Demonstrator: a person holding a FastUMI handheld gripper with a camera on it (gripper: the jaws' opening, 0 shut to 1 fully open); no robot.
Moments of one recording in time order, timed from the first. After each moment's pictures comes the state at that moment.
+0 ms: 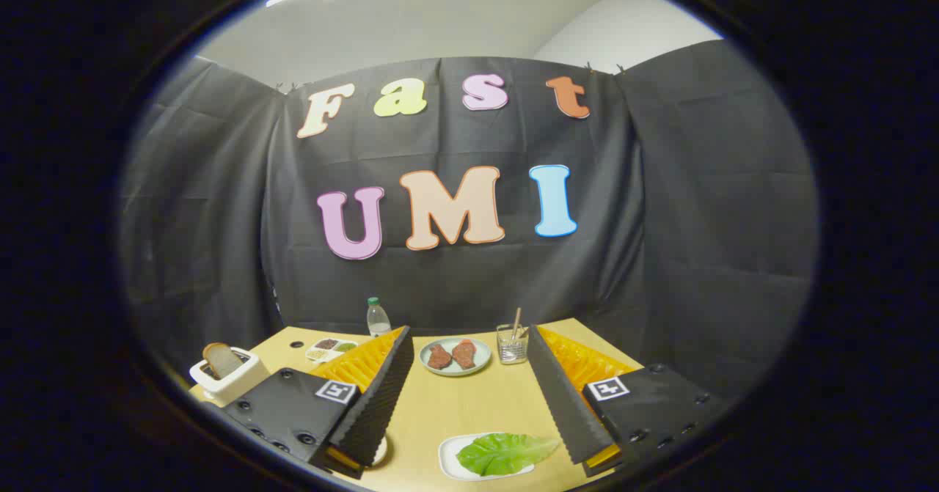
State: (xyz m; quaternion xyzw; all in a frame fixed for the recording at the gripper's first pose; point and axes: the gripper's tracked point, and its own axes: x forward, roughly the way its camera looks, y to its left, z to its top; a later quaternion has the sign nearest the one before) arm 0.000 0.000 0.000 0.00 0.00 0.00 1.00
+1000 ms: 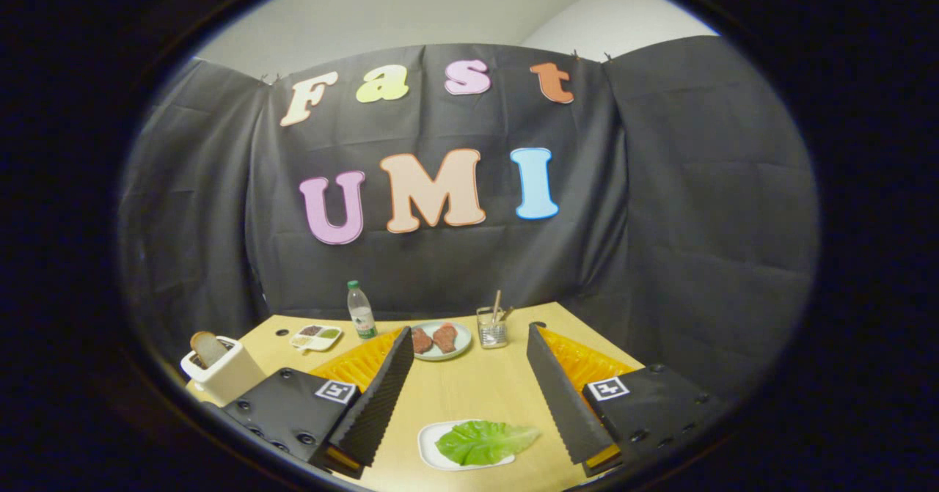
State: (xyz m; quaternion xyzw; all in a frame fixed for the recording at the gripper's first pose) arm -0.001 -0.044 -0.032 0.00 0.05 -0.03 1.00
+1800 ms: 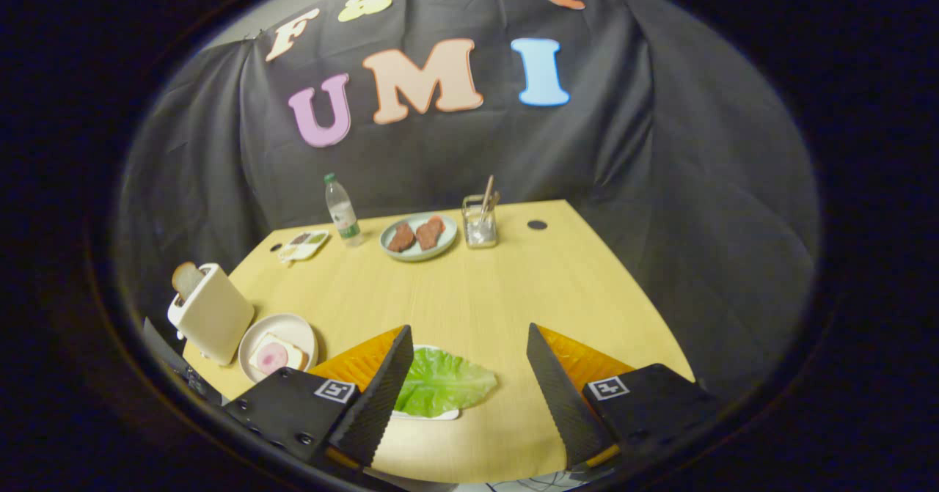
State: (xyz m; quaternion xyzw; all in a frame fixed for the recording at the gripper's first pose) arm 0.034 -0.121 -0.184 0.00 0.29 0.04 0.96
